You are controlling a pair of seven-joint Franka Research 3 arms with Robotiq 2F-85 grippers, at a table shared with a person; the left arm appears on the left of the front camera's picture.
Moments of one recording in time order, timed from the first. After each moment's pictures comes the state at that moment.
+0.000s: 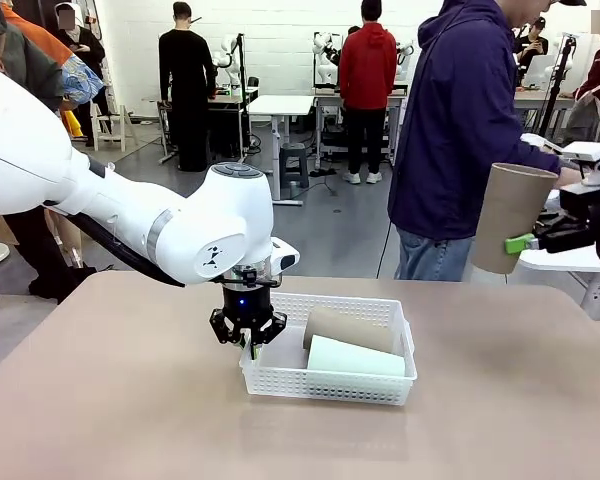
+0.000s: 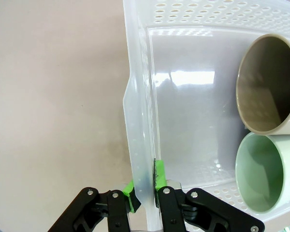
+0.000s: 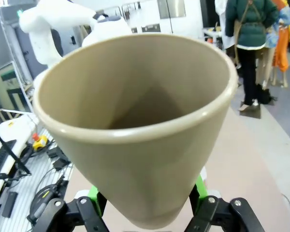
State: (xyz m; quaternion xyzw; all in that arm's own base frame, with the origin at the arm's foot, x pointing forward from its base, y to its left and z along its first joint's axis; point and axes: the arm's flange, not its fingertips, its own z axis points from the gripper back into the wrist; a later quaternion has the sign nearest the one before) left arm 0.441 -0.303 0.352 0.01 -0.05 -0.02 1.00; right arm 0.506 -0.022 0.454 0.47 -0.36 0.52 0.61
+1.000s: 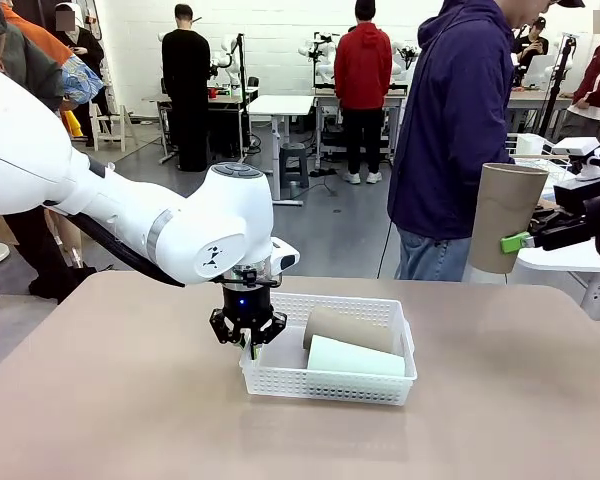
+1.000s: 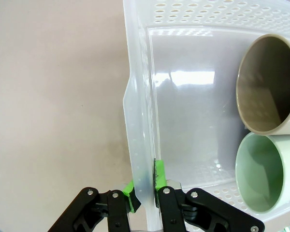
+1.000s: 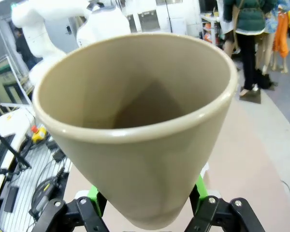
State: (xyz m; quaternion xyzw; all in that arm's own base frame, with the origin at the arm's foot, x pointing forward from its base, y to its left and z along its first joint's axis) left arm 0.441 -0.303 0.352 0.01 -0.05 -0.02 1.00; right arm 0.505 -0.010 0.463 0.44 -0.33 0.54 0.64
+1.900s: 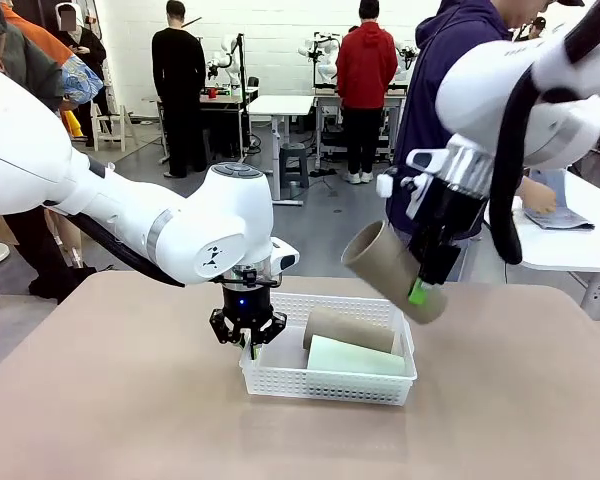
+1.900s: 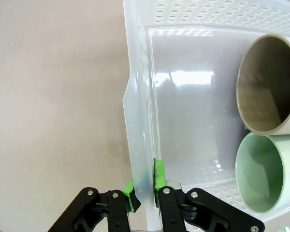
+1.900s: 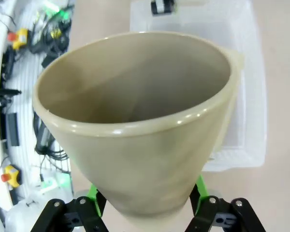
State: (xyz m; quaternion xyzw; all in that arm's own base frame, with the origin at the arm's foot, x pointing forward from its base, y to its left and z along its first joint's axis) left arm 0.441 -0.302 0.352 0.01 -0.05 -0.02 1.00; right arm 0.468 0.226 0.475 0.18 -0.02 0.68 0.71
